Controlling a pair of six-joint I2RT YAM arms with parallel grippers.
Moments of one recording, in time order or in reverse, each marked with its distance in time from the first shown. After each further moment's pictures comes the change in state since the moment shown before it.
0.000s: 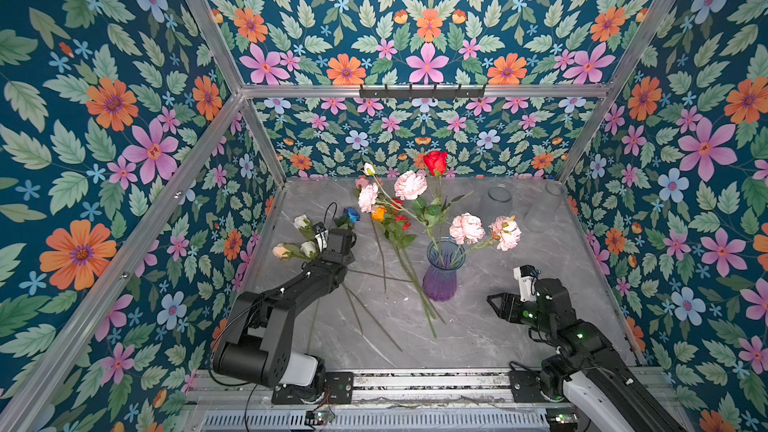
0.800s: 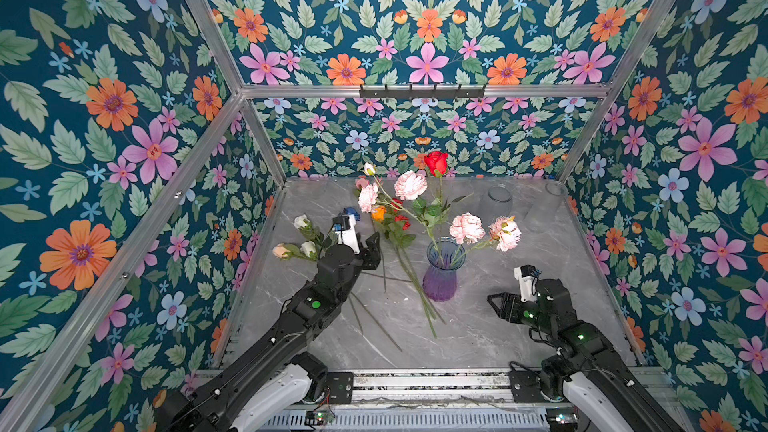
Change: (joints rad) left arm -0.285 -0.585 -0.104 0.010 0.166 0.106; right arm 0.000 -0.013 0.000 0.000 0.000 0.000
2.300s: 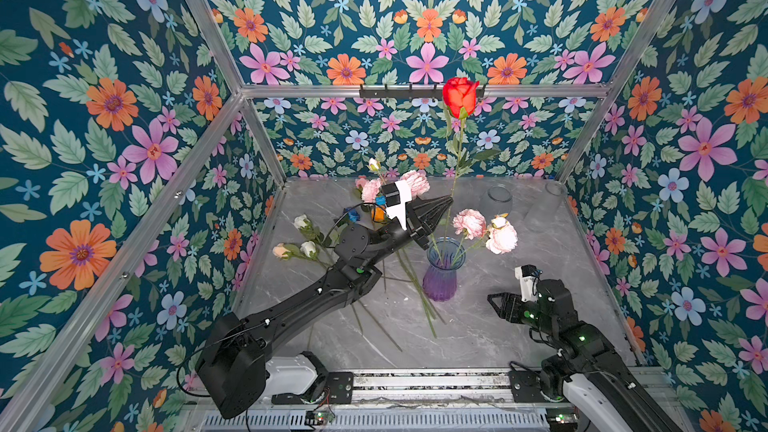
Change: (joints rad) left arm -0.244 0.419 0.338 0.952 0.636 0.127; right arm 0.000 -0.025 0.000 -0.001 -0.002 0.000
